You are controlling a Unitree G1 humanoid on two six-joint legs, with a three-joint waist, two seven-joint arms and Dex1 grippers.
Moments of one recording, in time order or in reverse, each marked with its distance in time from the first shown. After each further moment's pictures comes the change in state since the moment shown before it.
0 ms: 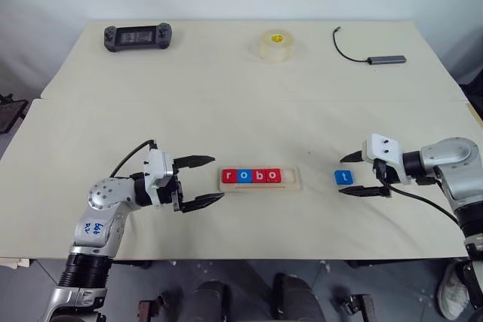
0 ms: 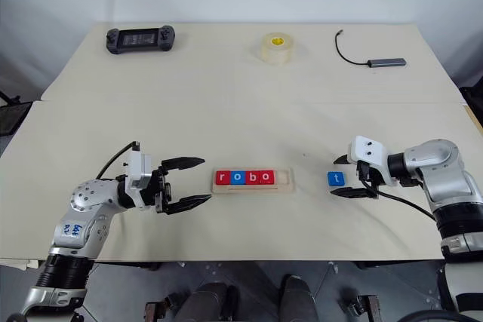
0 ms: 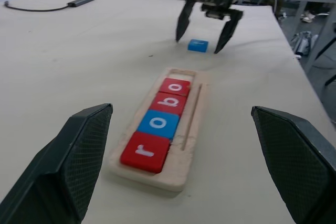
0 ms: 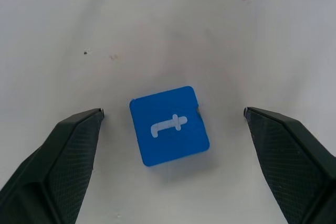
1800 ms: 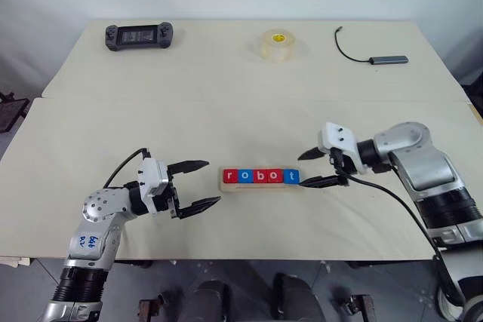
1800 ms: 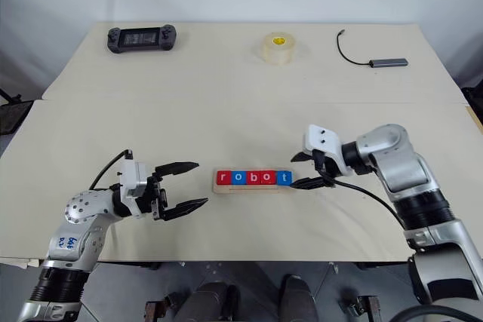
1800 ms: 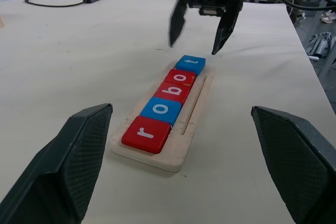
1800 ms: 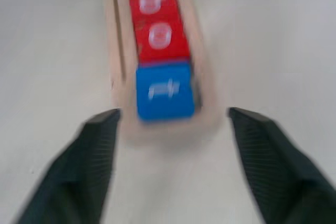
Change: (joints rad) left arm 0.083 0.002 0.023 -0.024 0.002 -0.051 0.058; right arm -0.037 0.116 0.065 -0.359 0.021 0.389 -0.020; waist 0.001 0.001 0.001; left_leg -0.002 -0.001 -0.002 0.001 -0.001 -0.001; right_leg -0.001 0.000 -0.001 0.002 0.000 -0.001
